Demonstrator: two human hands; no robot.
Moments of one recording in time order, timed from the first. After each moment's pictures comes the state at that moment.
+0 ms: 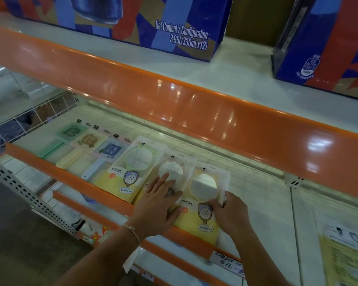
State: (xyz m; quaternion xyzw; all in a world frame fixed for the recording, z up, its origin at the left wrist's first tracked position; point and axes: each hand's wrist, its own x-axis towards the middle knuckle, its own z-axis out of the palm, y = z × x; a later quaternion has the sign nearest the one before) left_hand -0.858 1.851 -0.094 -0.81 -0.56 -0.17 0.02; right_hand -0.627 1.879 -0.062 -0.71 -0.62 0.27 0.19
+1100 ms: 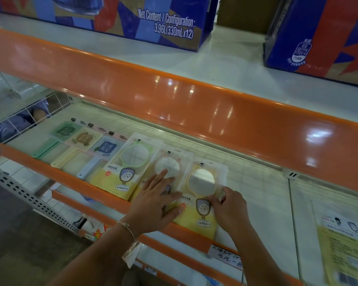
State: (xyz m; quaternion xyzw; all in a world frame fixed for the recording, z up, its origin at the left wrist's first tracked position) left_hand -0.860 1.849 -0.090 -0.82 -0.54 -0.19 -0.01; right_hand -0.625 1.874 -0.059 -0.73 -0.61 0.26 0.17
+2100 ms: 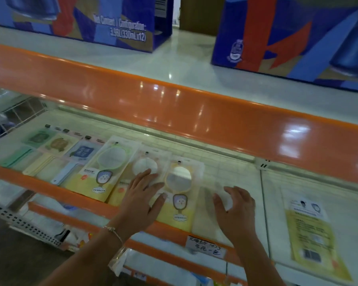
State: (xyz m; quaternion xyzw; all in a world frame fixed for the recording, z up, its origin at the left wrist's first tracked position) left_hand -0.827 1.847 -0.086 -0.78 -0.54 -0.32 -0.04; right_hand -0.559 1.832 -0.061 -0.75 -0.59 0.15 0.26
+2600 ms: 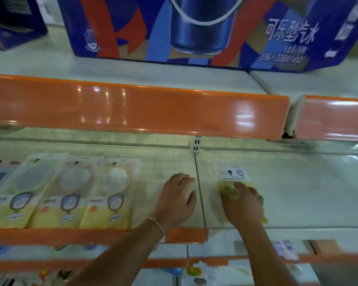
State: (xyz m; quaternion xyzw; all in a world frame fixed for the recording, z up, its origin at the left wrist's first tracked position) left_hand -0.587 1.840 -0.069 -0.84 -0.42 -0.30 -0.18; right_hand -0.405 1.774 -0.045 -0.89 -0.41 0.10 0.20
